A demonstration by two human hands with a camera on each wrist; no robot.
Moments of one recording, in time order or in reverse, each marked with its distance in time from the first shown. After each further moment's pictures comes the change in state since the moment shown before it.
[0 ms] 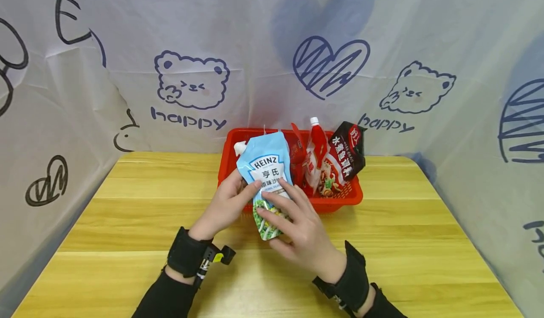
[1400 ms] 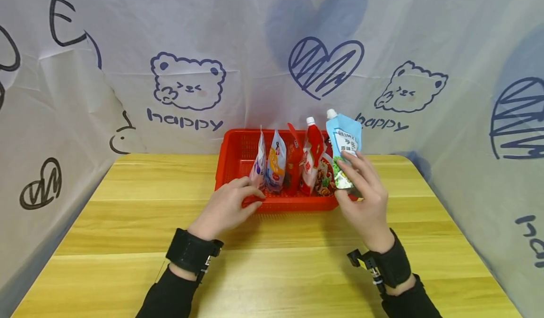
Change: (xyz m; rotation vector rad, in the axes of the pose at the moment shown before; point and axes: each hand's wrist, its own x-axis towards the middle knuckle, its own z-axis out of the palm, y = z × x) left_hand 0.000 -0.026 -0.002 0.967 -0.057 0.076; right_hand -0.016 0.073 -0.077 -0.080 0.390 0.192
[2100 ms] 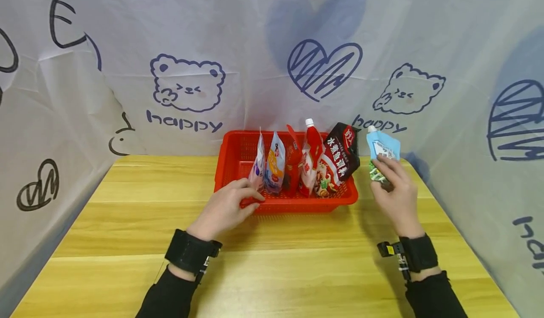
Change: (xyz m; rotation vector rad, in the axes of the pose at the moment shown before) left_hand -0.001 -0.002 0.002 -0.042 -0.009 -0.026; right_hand -0.027 0.080 -0.057 -0.231 -0.113 0.257
